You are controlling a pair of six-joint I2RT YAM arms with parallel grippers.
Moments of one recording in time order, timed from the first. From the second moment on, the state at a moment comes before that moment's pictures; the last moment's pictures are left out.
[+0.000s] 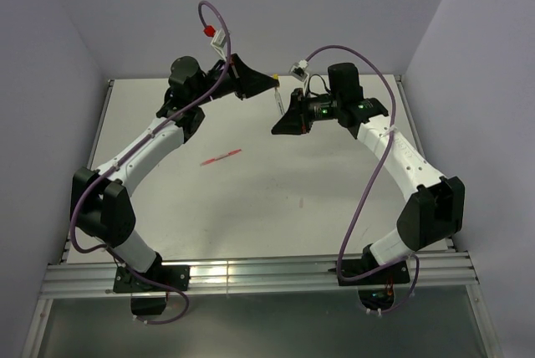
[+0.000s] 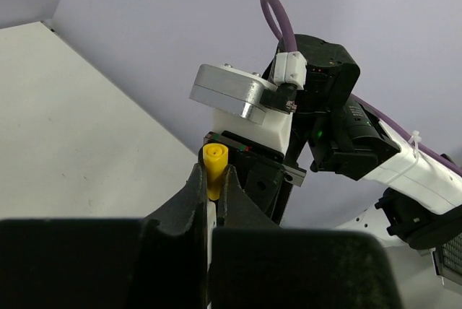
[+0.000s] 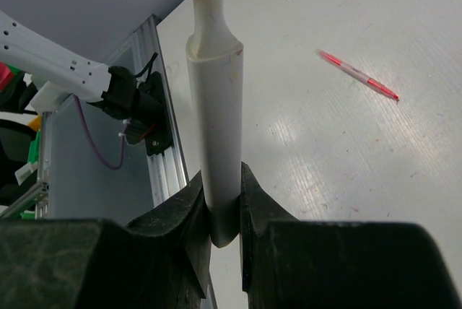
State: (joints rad) left arm -0.47 1.62 1.40 0.44 0.73 -0.87; right arm 0.34 1.51 1.38 -0.44 -1.01 0.09
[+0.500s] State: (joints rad) left arm -0.44 1.63 1.40 0.44 0.71 -0.86; right arm 0.34 1.50 1.37 -0.44 -1.01 0.08
